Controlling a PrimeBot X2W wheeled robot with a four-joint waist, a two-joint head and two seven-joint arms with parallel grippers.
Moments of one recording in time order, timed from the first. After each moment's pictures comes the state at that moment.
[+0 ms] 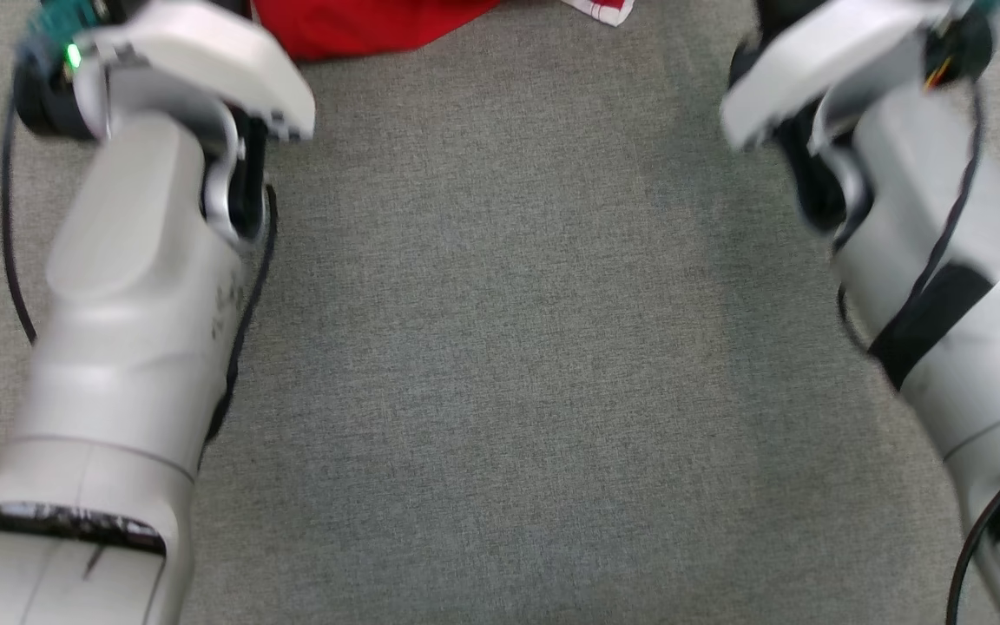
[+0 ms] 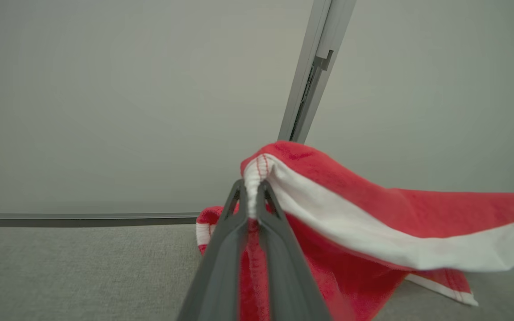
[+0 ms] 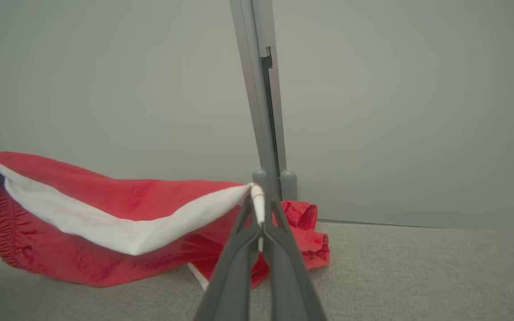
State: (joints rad) left arm -1.13 0.05 -0.24 0.97 -0.43 0.00 -0.26; right arm -1.19 -0.14 0.58 0.95 0.62 0.13 -0.21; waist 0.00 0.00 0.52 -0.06
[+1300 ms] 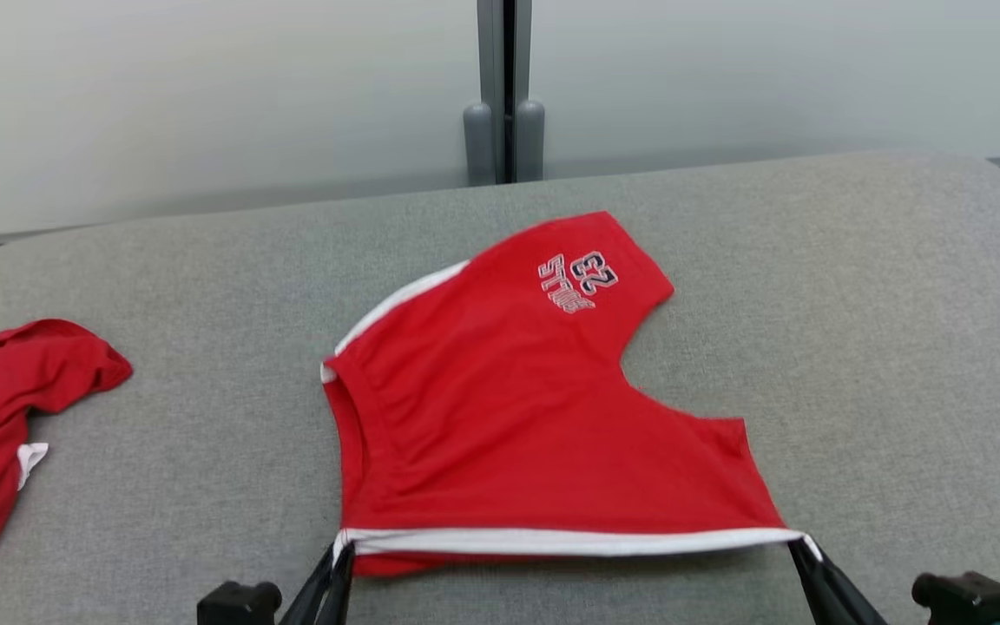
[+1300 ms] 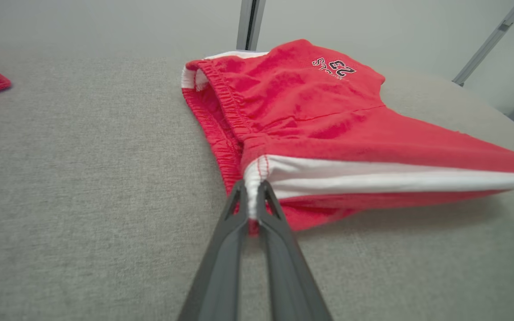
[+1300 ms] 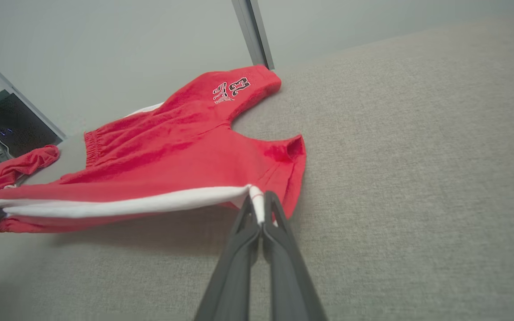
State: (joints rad) left arm 0.11 0.12 -0.28 0.16 -0.36 0.04 -0.08; right arm 0.15 -0.22 0.25 0.11 0.50 0.13 -0.05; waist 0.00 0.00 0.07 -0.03
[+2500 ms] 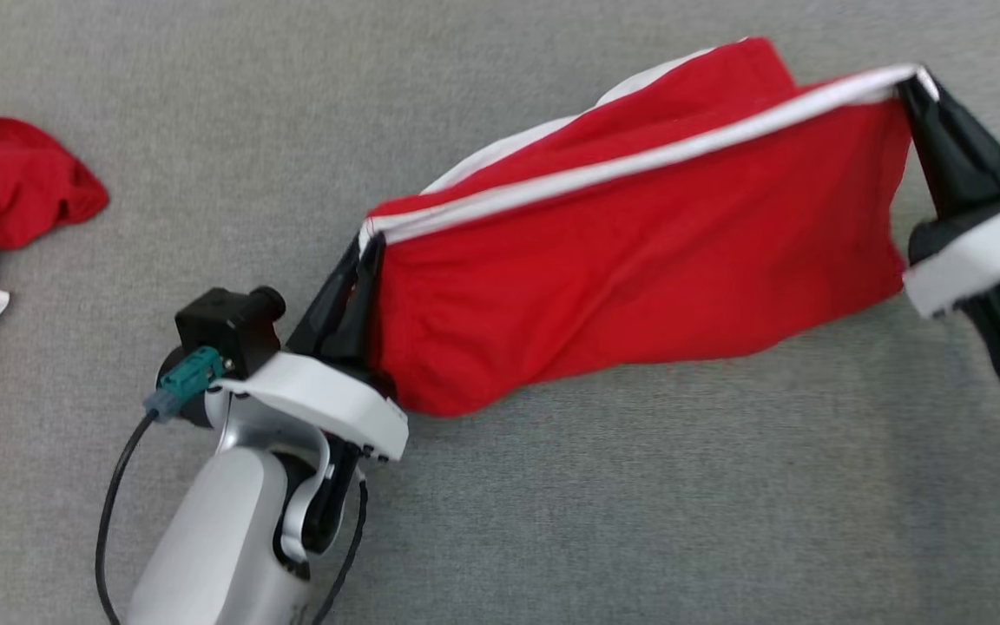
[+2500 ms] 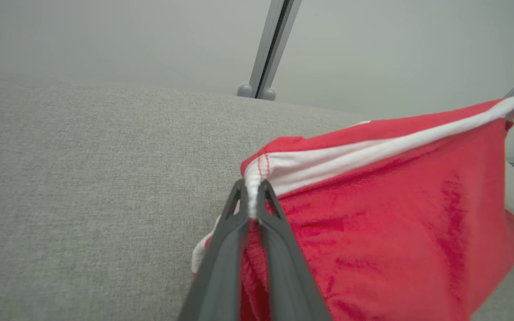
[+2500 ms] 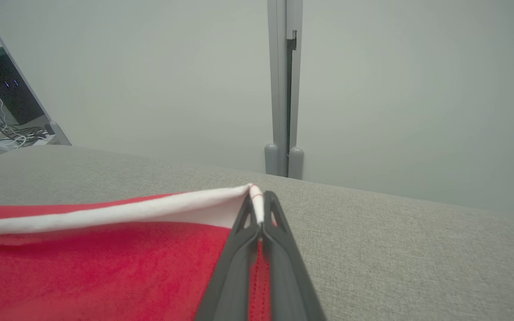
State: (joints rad) left arm -0.34 0.08 -0.30 0.12 -0.44 0.01 -0.01; right arm -0.59 -0.45 0.28 0.20 0.50 0.13 0.06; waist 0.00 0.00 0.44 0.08
